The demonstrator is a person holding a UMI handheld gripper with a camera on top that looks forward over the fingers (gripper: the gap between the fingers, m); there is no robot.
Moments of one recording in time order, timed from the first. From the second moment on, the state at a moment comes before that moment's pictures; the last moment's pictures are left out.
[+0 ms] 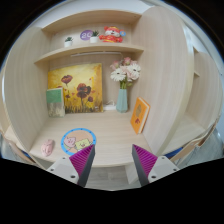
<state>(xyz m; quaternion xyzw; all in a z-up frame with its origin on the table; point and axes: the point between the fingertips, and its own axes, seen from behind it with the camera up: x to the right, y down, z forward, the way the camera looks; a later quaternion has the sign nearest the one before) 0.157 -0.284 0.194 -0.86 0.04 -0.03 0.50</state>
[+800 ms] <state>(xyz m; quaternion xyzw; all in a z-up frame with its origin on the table) -0.172 -0.245 0.001 -0.93 -0.06 0.07 0.35</state>
